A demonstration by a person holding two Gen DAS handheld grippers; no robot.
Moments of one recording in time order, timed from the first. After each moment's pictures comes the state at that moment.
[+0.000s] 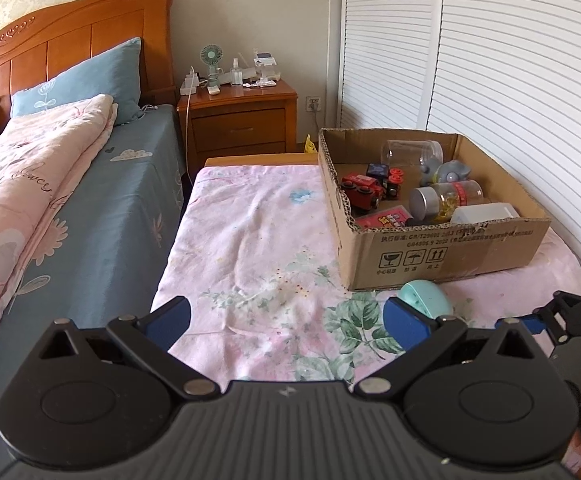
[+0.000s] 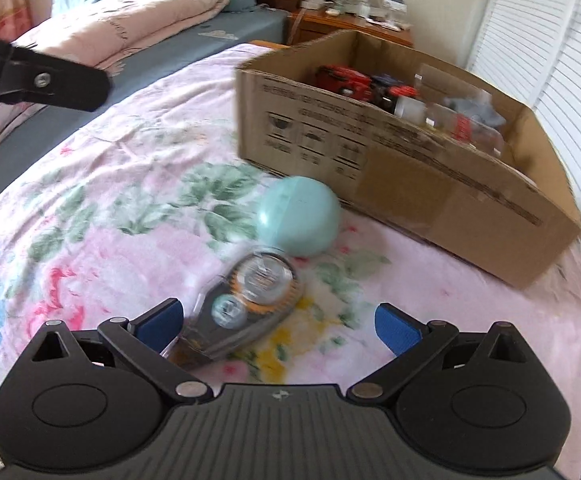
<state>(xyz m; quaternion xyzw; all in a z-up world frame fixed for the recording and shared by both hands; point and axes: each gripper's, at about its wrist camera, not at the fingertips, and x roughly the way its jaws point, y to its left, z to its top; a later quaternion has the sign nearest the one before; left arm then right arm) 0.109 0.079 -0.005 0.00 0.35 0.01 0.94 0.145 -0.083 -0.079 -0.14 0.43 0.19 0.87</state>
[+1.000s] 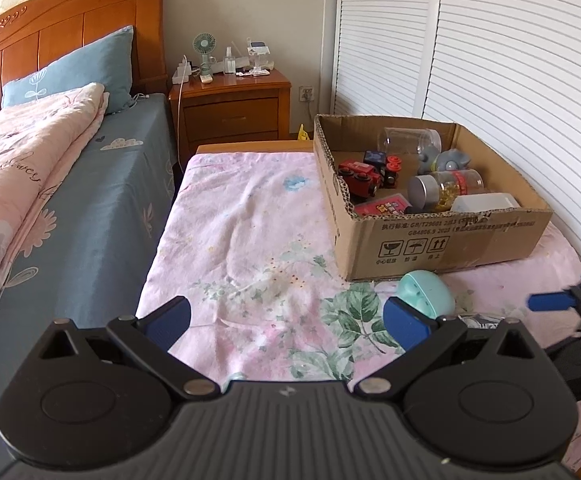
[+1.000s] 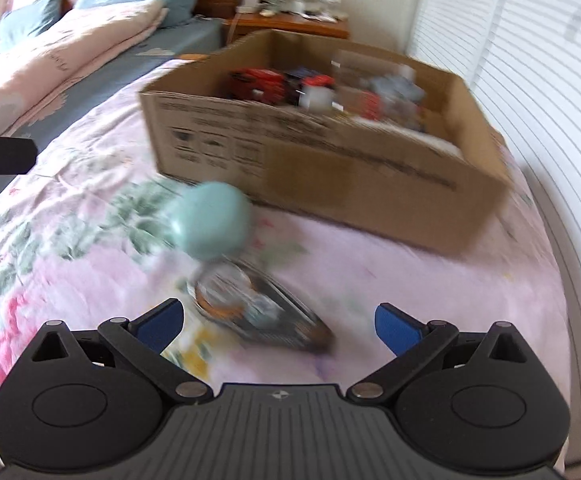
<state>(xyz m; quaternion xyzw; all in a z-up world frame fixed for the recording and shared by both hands) 0.116 0.082 -0.016 0.00 0.36 0.00 0.93 0.155 -0.109 -0.072 -0.10 0.42 0.12 0.89</state>
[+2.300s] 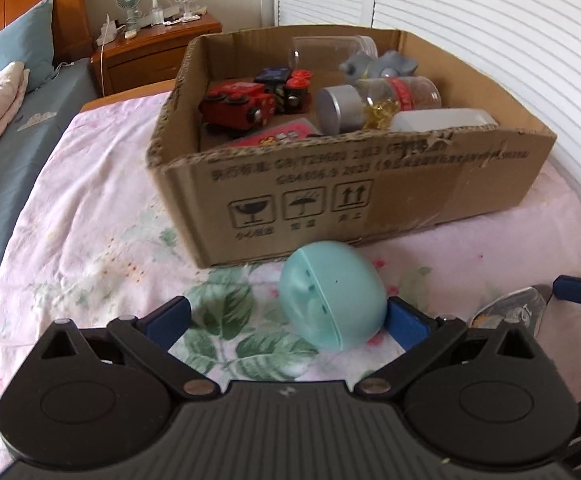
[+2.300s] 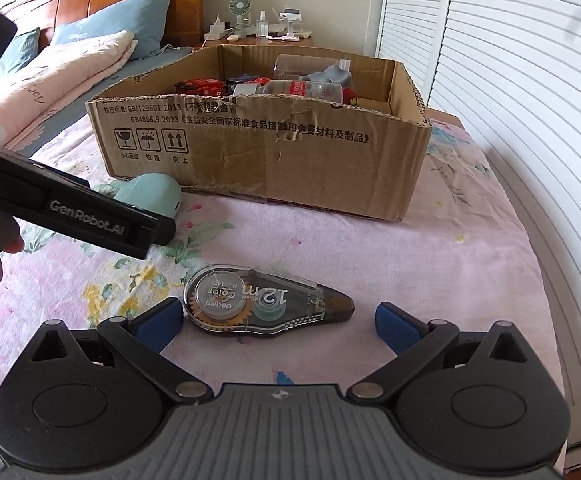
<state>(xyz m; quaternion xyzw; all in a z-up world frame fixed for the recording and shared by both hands) 0.188 -0.008 -0.087 0.02 0.44 -0.06 0.90 0.136 -0.168 -0.088 -0.06 0.39 0.10 0.91</state>
